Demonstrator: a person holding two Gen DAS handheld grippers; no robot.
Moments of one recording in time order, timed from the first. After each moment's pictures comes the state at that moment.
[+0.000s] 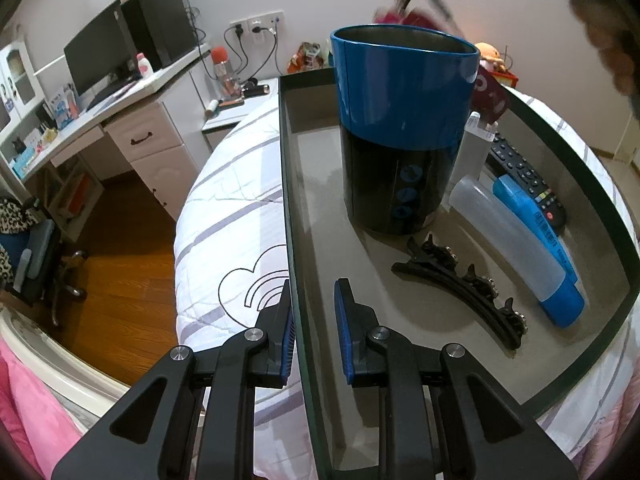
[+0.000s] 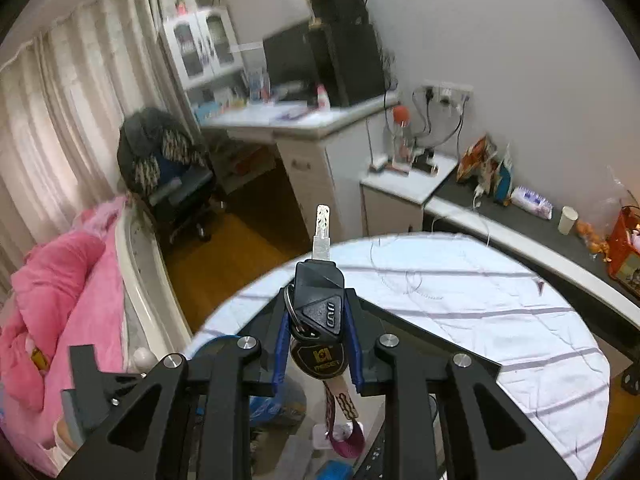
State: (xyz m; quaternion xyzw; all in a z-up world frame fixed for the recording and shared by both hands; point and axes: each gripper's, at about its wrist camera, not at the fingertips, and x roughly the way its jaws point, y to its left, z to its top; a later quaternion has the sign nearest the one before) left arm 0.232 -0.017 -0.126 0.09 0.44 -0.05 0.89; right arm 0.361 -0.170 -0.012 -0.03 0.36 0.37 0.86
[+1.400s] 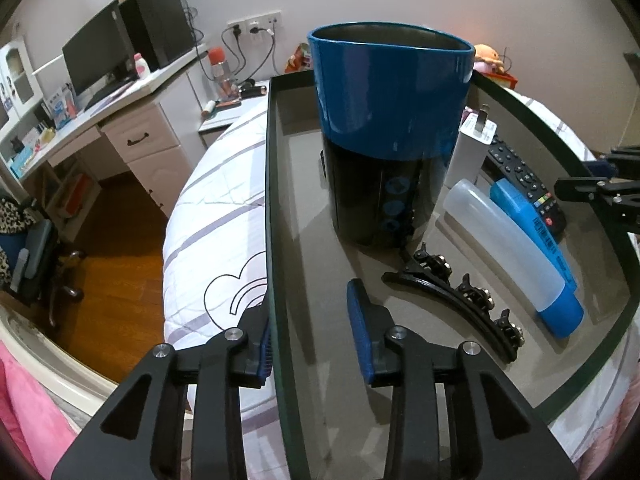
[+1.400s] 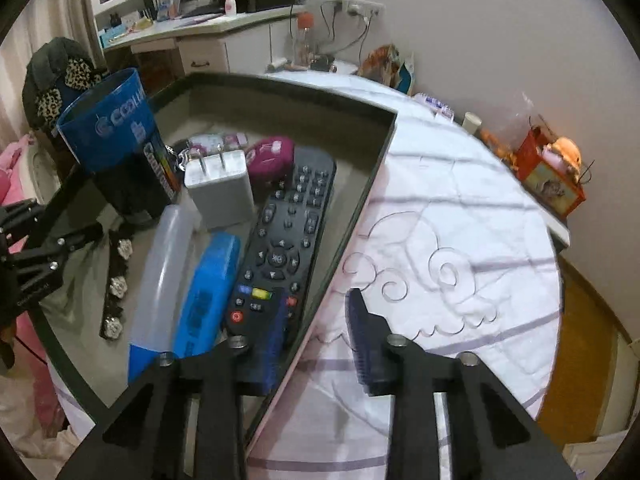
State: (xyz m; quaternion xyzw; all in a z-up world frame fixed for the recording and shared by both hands) left arm 0.233 -0.026 -0.129 0.09 0.44 -0.05 0.89; right arm 0.267 -0.231 -0.099 -0.10 0.47 0.18 0.86
